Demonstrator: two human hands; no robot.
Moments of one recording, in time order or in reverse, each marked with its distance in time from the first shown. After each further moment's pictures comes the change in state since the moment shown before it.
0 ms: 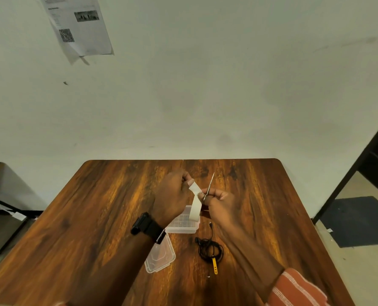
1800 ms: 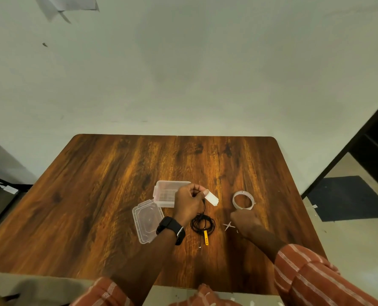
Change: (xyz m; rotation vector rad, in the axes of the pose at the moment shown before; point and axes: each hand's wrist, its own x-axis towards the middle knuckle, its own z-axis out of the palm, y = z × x) left_hand -0.050 -0.042 0.113 -0.475 -0.094 -0.361; right_hand 0.031 0.102 -0.133 -2.014 -0.540 -0.156
